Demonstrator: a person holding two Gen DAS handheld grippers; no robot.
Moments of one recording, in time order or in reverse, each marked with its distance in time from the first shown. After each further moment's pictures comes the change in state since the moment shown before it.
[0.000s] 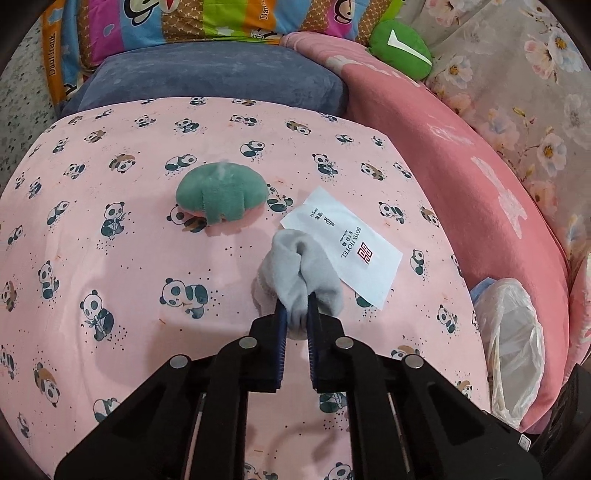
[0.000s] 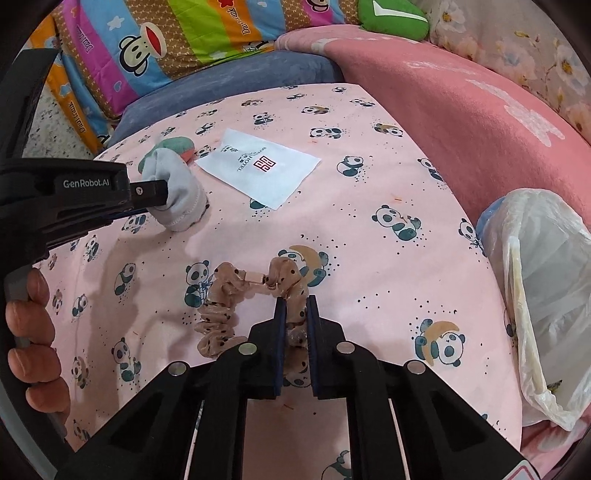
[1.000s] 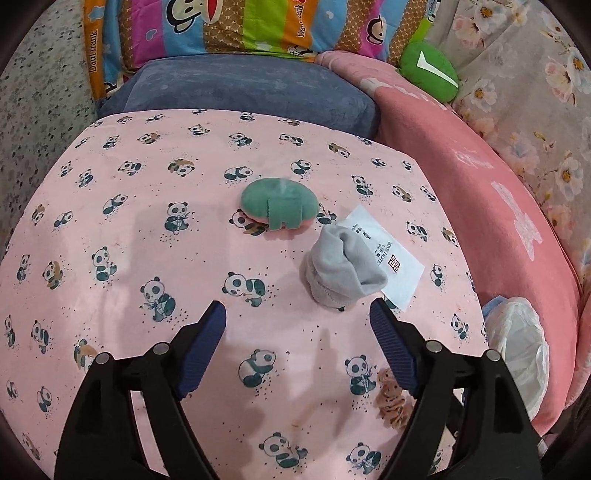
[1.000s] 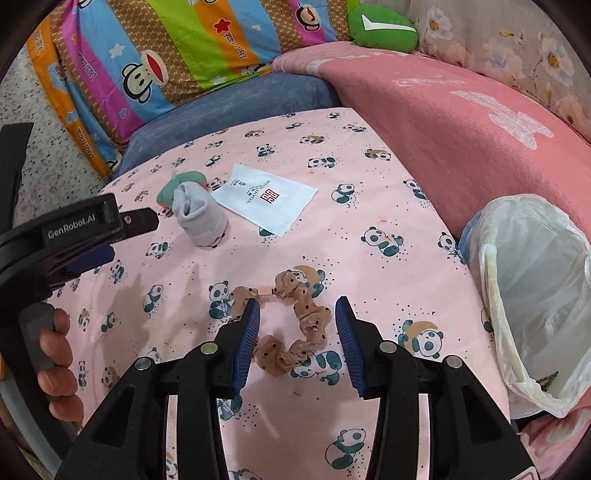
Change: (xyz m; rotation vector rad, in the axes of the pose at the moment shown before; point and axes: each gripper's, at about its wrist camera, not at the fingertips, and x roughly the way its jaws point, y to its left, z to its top) left arm -0.031 0.020 -0.002 -0.073 -0.056 0.094; right arm -0.030 -0.006 0.004 0.048 -0.055 0.030
